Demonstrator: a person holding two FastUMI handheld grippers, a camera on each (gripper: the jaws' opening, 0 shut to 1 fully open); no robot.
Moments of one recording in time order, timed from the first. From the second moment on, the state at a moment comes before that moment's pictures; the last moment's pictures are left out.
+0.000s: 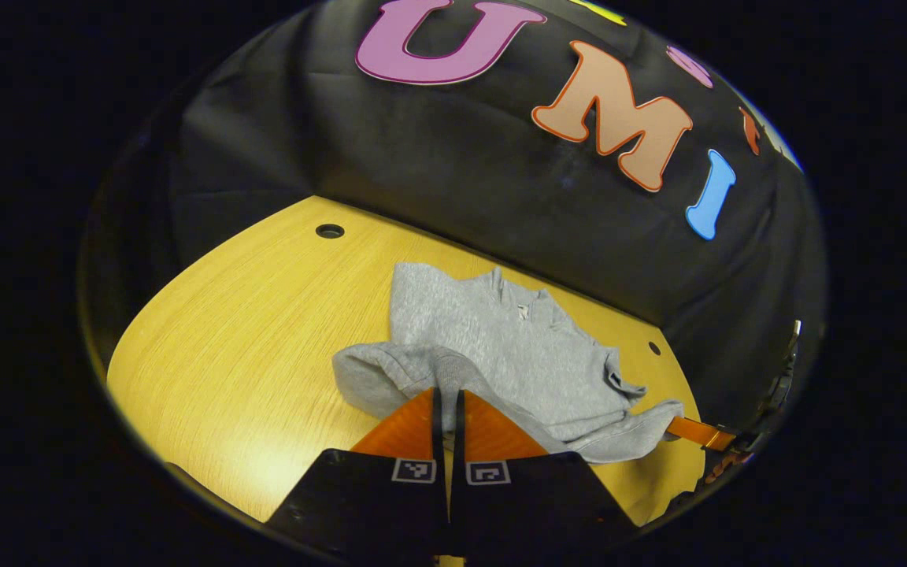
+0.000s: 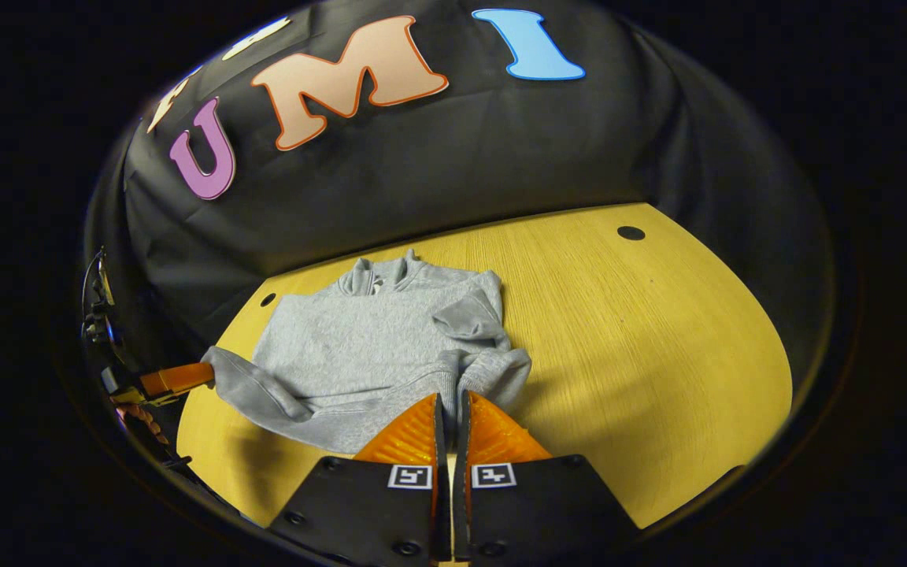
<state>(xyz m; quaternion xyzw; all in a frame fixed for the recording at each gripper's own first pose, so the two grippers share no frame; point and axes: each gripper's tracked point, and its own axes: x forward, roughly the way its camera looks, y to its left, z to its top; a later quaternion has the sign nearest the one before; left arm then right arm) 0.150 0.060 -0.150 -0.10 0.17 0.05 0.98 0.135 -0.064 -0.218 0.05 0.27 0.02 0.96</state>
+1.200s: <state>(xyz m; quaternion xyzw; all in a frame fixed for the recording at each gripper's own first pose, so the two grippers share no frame) 0.261 0.064 -0.150 -0.05 0.17 0.07 0.98 0.251 -0.047 -0.214 0.12 0.26 0.05 0.96</state>
